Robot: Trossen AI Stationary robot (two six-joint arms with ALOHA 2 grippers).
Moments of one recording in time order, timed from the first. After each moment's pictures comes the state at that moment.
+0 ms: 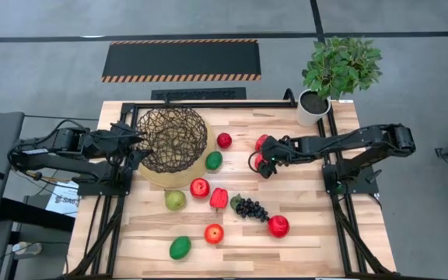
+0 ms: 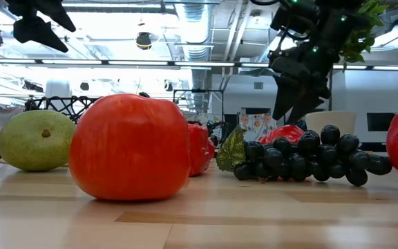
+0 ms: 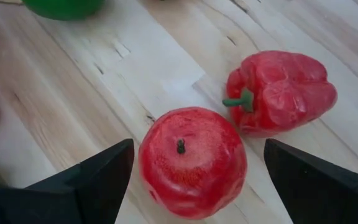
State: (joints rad) left arm -0.03 0.55 0.89 -1.08 -0.39 -0.68; right arm -0.05 1.36 0.82 -0.52 0.30 0.61
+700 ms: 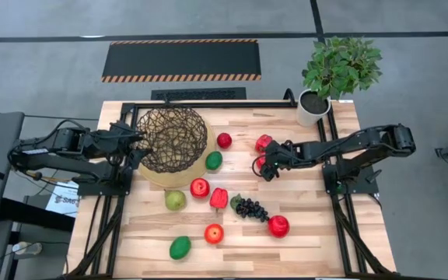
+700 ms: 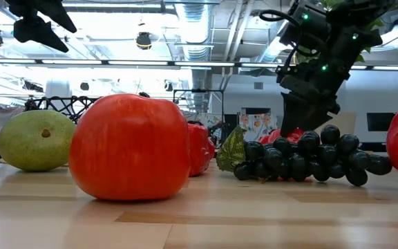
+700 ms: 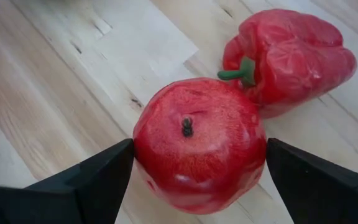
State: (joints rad) left arm -0.03 0.55 0.89 -1.08 -0.42 -0.67; right arm -0.04 1.36 0.68 -0.38 0.32 0.64
